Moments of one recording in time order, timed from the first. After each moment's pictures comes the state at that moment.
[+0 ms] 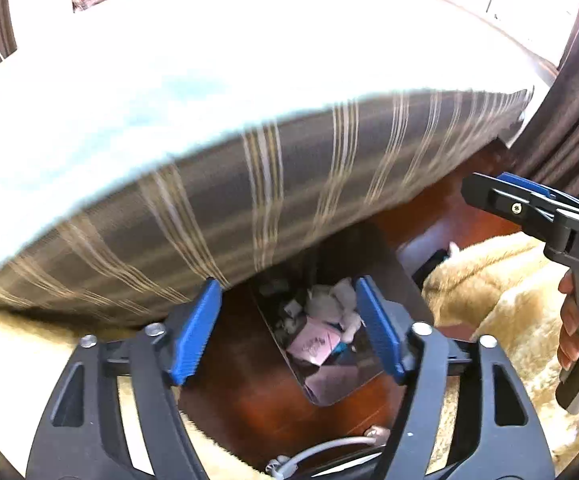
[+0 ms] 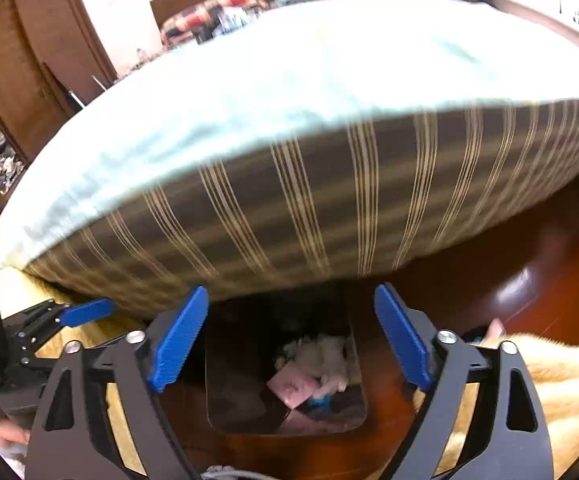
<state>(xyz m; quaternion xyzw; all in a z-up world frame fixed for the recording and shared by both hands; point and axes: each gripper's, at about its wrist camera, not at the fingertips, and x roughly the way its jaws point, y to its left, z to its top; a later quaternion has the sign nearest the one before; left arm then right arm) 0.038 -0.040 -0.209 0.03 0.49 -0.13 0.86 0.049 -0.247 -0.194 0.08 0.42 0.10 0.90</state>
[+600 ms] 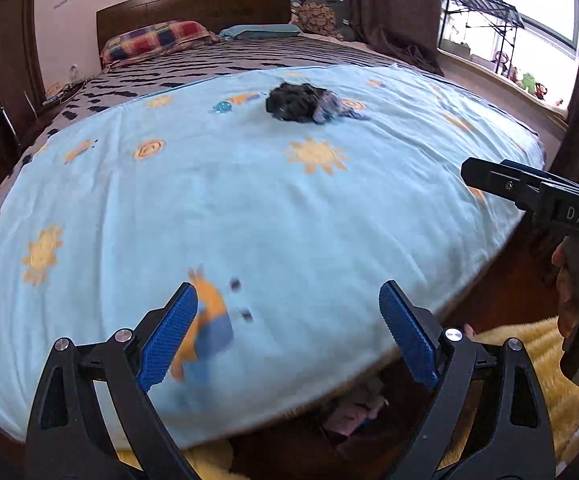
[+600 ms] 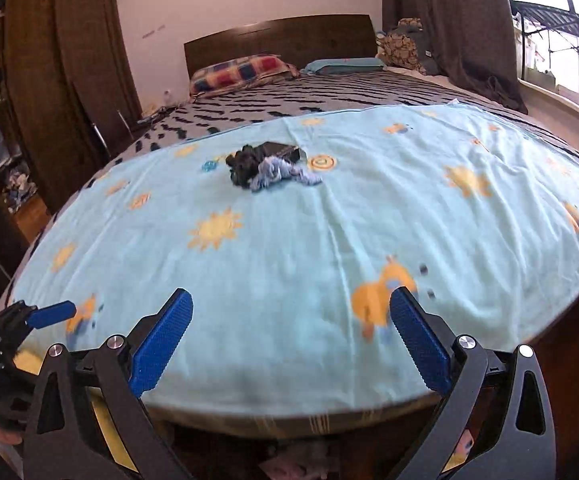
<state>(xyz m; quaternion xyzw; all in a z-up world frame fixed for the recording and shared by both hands) 0.112 -0.013 -0.101 0.03 0.40 -0.10 0.91 0.150 -0.227 -0.090 0.05 0.34 0.12 0.93</state>
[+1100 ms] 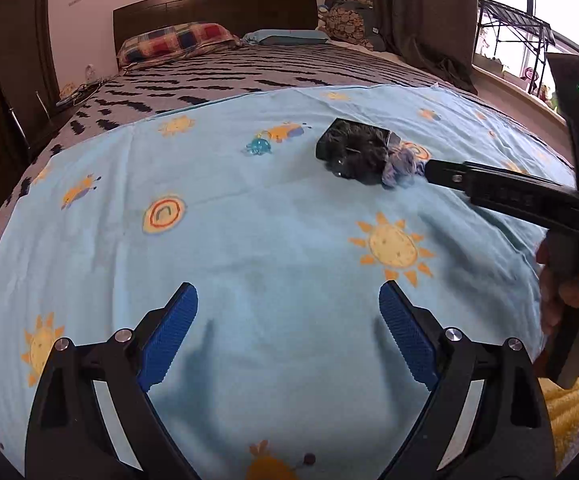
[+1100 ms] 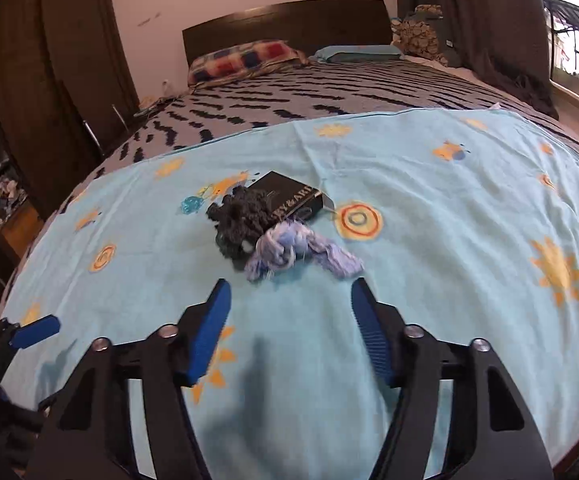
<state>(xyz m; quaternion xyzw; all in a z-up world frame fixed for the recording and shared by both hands) 0.208 0.006 -0.094 0.03 0.39 -0.06 0.92 0.291 -0.179 -0.094 0.04 0.37 0.13 0.92</state>
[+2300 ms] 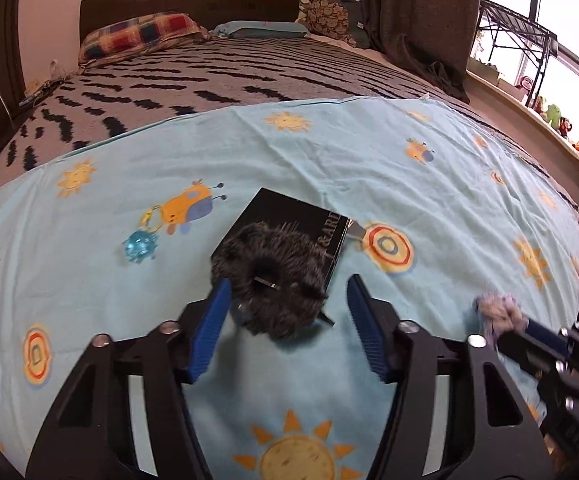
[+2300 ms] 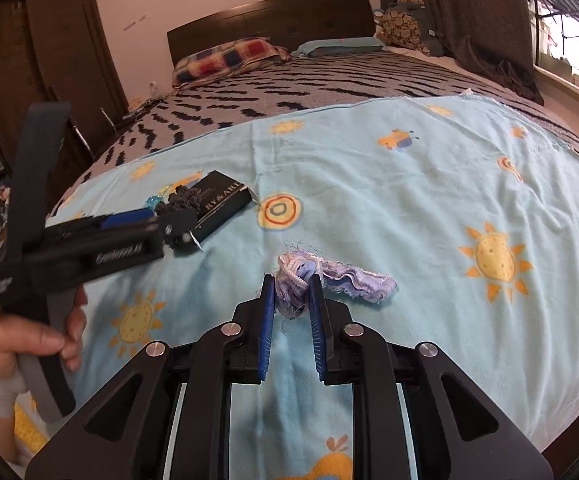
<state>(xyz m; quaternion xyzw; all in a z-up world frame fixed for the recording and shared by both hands) 0.350 -0.079 -0.095 0.00 0.41 -0.10 0.91 0.266 -0.258 -0.091 0.06 0.38 0.13 0.91</state>
